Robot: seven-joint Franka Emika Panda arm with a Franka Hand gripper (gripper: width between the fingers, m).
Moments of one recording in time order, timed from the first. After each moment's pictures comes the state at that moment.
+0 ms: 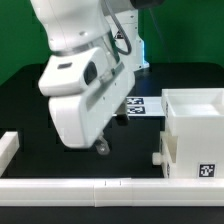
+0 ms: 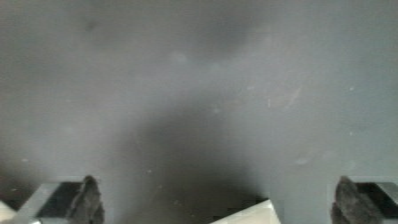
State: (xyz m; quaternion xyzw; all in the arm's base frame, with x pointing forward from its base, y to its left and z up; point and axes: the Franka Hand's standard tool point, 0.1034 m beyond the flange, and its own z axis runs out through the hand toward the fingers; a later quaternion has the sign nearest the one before) arm 0.563 -0.042 0.051 -0.83 -0.54 -0.05 0.12
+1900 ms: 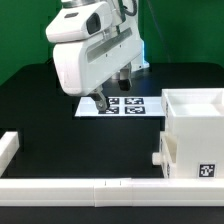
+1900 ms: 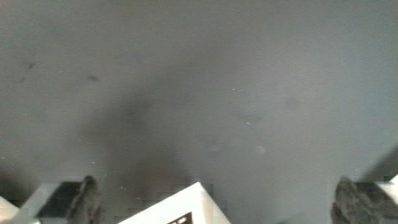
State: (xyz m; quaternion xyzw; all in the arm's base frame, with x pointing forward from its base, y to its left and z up) arm 0.513 -0.032 0.091 -0.86 -0.49 -0.05 0.09
